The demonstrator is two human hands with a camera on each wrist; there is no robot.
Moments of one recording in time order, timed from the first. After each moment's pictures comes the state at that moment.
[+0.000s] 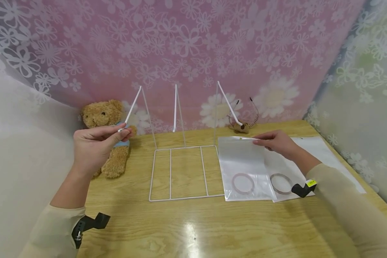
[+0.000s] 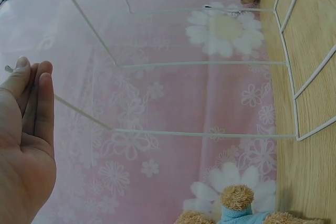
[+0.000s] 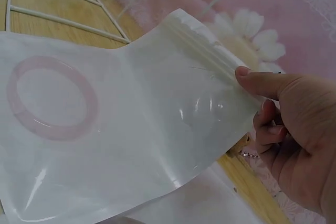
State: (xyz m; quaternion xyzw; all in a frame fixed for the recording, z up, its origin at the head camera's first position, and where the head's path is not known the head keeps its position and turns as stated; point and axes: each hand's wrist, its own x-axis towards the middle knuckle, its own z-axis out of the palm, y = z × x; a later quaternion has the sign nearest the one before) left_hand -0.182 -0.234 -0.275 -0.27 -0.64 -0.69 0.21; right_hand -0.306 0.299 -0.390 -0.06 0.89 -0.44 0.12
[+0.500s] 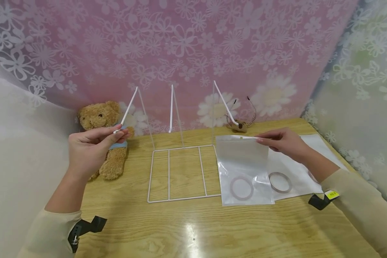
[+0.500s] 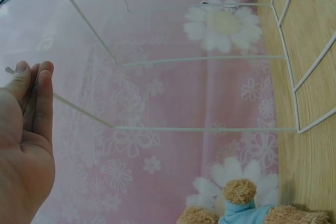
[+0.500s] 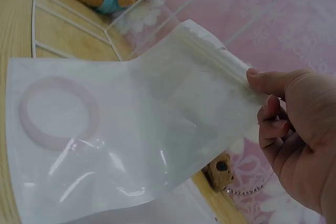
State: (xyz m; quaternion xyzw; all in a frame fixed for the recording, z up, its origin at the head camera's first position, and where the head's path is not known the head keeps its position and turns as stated) left_hand -0.181 -0.233 -0.276 -0.26 -0.65 -0.68 0.22; right_hand -0.259 0.297 -0.350 -0.09 0.87 -0.47 0.10
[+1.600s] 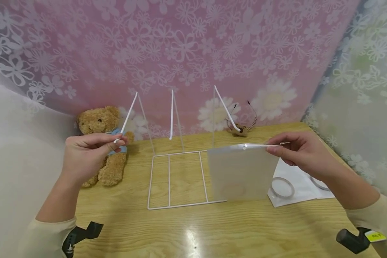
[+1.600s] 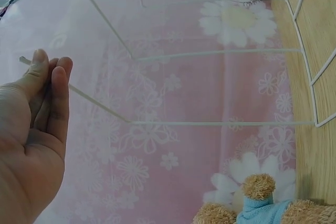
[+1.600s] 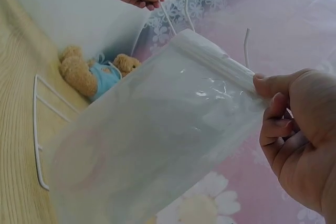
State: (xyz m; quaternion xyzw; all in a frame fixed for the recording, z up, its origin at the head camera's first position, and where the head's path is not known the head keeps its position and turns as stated) left_hand -0.178 -0.244 -0.270 -0.29 -0.70 -0.63 0.17; right_hand -0.176 0.263 -0.282 -0.26 0.81 -0.53 -0.02
